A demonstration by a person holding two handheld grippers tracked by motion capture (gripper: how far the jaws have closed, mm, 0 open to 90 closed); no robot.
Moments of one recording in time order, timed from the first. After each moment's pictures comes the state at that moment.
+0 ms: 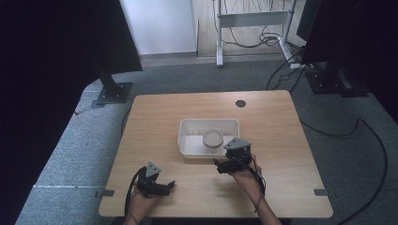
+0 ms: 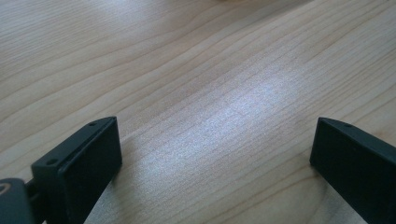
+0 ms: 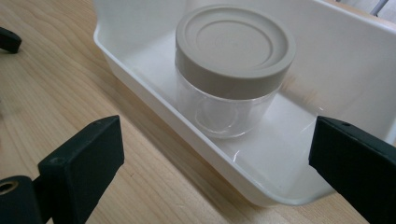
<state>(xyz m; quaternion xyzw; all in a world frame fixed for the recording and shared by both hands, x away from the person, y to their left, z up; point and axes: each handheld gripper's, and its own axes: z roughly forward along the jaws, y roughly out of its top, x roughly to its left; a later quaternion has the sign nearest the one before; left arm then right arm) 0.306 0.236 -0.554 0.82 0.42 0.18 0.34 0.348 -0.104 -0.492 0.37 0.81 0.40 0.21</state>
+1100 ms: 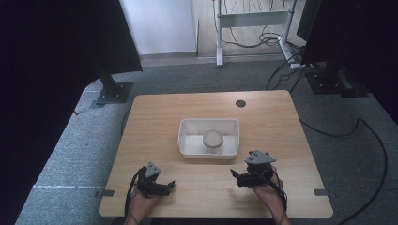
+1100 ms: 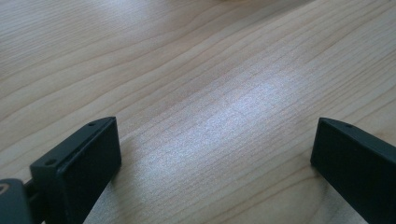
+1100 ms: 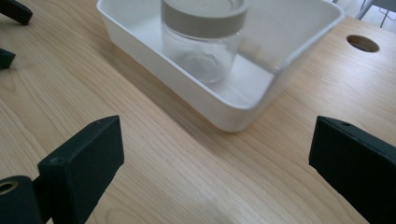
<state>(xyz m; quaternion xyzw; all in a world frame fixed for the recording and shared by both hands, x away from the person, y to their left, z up) 0.306 0.236 -0.554 0.82 0.42 0.18 0.34 0.302 -0.165 -0.499 0.36 0.80 0.42 0.23</state>
